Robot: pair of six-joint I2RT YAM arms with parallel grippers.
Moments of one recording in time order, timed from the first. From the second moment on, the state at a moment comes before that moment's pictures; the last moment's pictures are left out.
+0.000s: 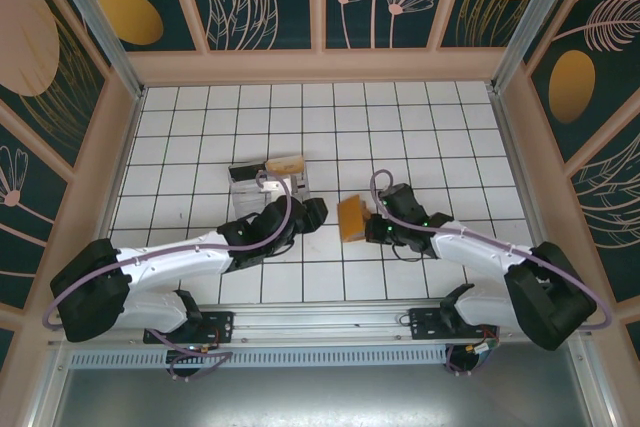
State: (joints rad) left arm -1.01 1.30 0.66 0.05 -0.32 -1.03; right arm 0.67 1.21 0.50 -0.22 -0.15 0.68
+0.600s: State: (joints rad) left arm -1.01 1.41 0.67 0.16 -0.21 -1.00; right arm 0.76 1.19 0.60 -0.24 -0.12 0.68
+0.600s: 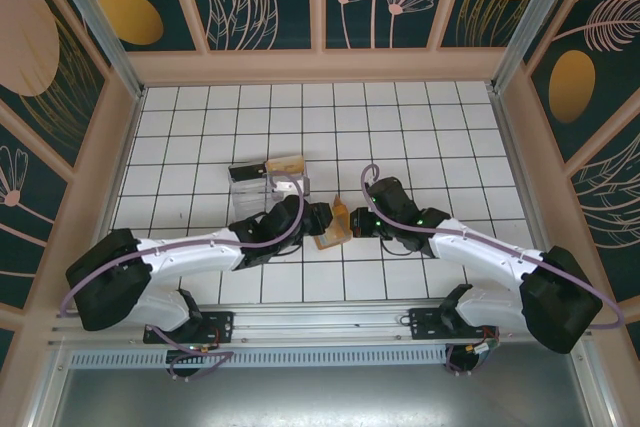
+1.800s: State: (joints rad) left arm -1.03 1.72 0.73 0.20 -0.17 -1.07; right arm 0.70 1.37 0.53 -0.20 0.00 0.70
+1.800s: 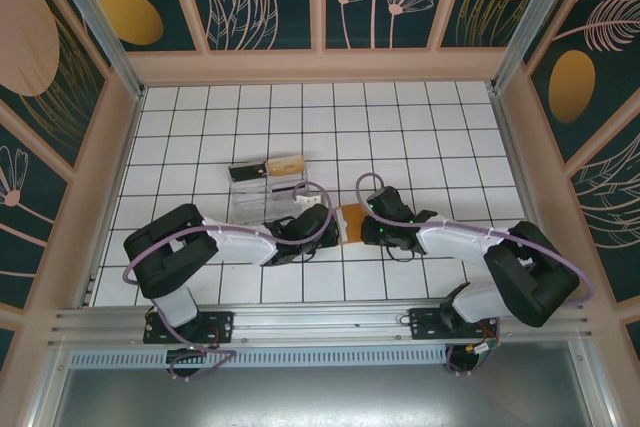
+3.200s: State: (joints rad) left arm -1.03 1.76 0.77 0.18 -0.14 -1.07; right arm 0.73 1.29 0.64 -0.27 -0.16 0.71
